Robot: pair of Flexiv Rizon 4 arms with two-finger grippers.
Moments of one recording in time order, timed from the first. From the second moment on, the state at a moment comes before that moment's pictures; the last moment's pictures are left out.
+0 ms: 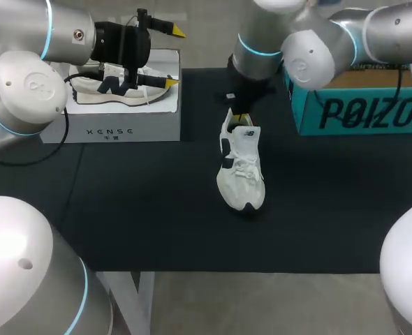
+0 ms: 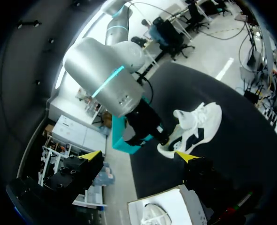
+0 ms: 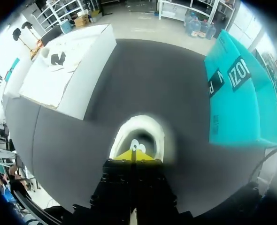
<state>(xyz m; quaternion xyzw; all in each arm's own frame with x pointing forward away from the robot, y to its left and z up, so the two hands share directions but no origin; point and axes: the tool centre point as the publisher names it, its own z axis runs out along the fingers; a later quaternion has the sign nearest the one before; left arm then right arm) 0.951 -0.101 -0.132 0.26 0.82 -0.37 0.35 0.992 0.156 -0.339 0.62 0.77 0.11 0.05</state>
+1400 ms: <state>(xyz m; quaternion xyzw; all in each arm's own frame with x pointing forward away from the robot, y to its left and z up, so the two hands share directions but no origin) 0.951 -0.101 -0.132 0.26 0.82 -0.37 0.35 0.981 0.141 -0.393 0.63 0.77 0.09 0.06</state>
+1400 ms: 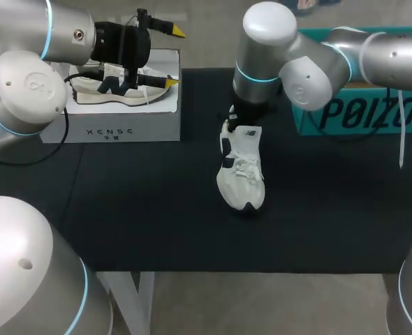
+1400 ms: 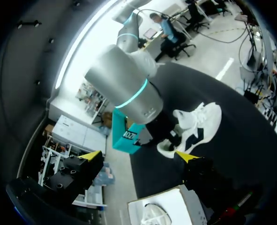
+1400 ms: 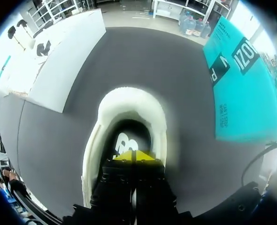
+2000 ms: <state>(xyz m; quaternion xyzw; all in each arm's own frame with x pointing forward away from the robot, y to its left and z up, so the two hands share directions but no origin) 0.951 -0.101 -0.132 0.26 0.82 -0.37 0.35 0.975 0.146 -0.383 0.62 0.78 0.07 0.03</state>
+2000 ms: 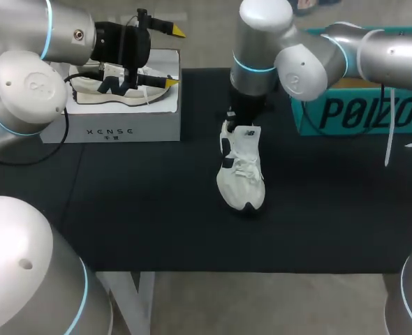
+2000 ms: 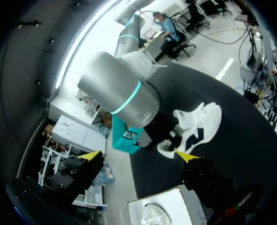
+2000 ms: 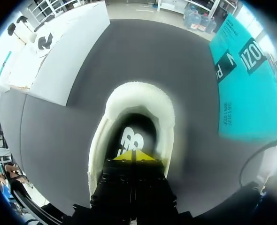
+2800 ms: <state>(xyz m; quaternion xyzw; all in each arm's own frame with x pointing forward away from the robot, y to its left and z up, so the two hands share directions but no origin) 0.951 -0.101 -0.132 0.26 0.82 -0.37 0.35 0.941 0.145 -0.360 0.63 0.78 0.04 0.00</state>
